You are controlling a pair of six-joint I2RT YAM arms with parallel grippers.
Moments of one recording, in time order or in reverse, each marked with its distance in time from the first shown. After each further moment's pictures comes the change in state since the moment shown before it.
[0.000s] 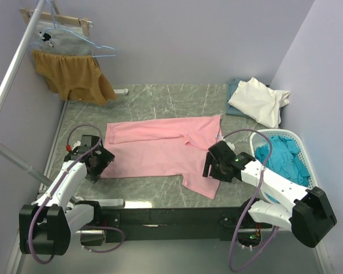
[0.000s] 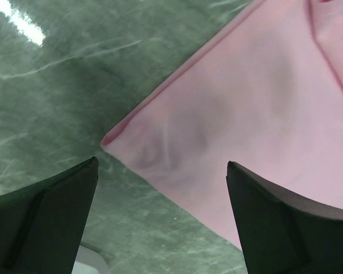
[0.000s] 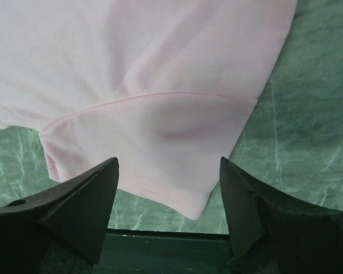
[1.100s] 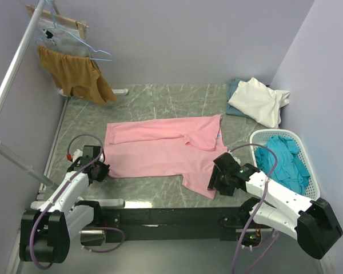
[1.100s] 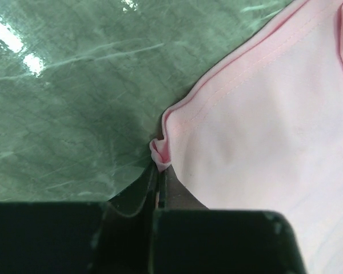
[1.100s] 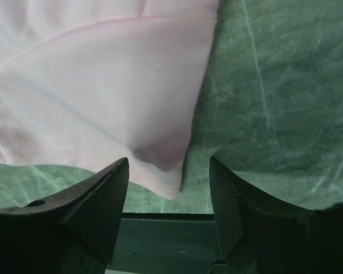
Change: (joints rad) left arm -0.013 -0.066 -0.192 0.180 -0.034 -0.095; right arm 0.000 -0.140 -0.181 -0.031 -0.097 0.142
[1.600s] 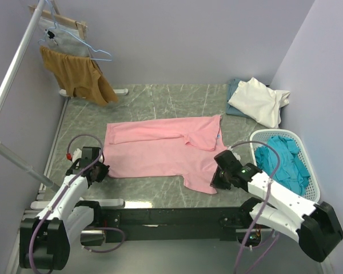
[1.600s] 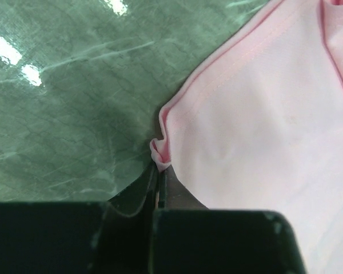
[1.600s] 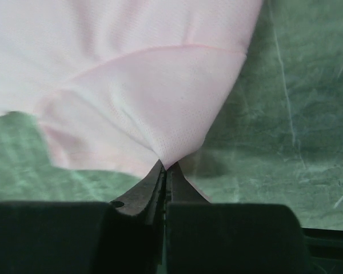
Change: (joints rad) left arm 0.000 -0.061 -0.013 -0.005 0.005 0.041; right arm 0.000 0.006 0.010 0.074 0.006 0.023
